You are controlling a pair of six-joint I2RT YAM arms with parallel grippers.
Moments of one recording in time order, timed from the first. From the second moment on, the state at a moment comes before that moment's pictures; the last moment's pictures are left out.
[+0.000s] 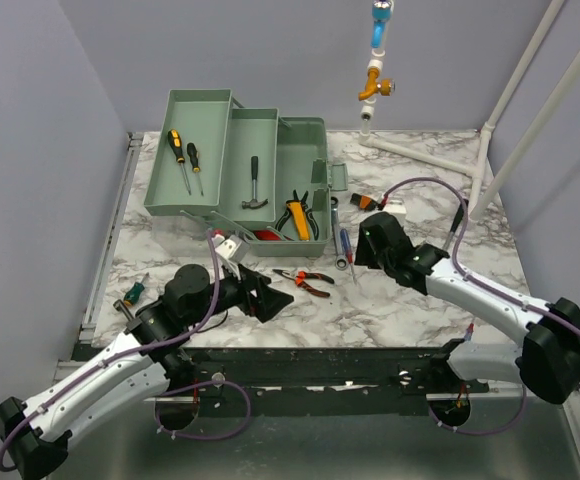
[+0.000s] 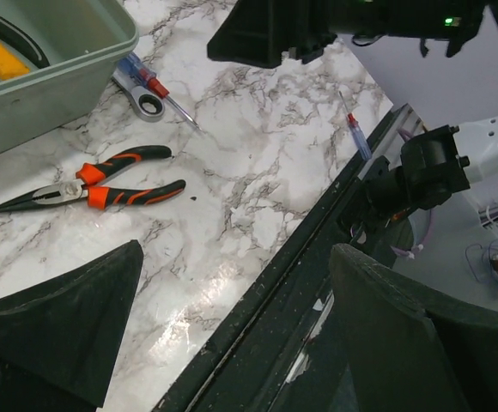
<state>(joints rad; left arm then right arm) -0.81 0.55 0.47 -0.13 0.22 -0.53 0.68 1.20 0.80 -0.39 0.44 0.57</state>
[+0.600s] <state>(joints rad) -0.83 0.30 0.40 -0.14 0.15 -0.54 0.68 1.55 0.78 -0.16 0.37 0.59</state>
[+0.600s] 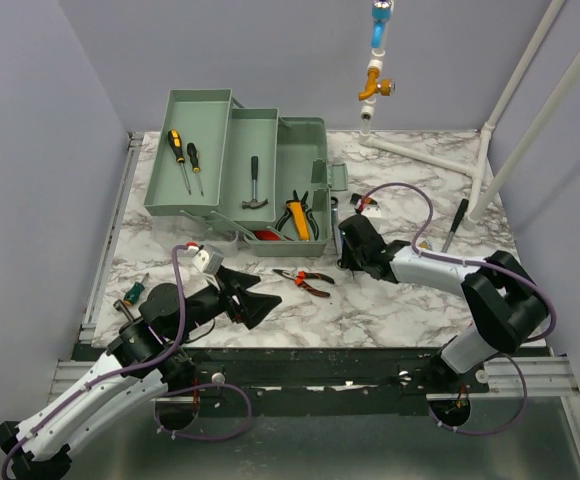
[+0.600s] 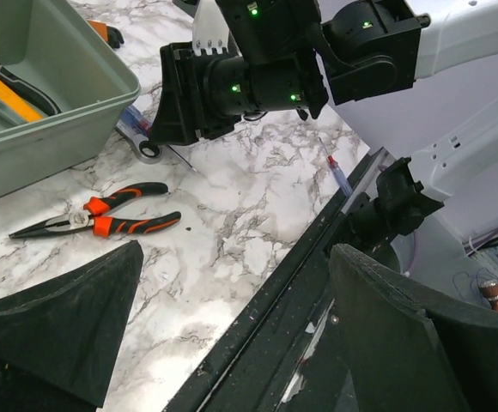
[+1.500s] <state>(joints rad) -0.83 0.56 0.44 -0.10 0.15 -0.62 0.67 1.27 0.72 -0.18 0.37 0.63</state>
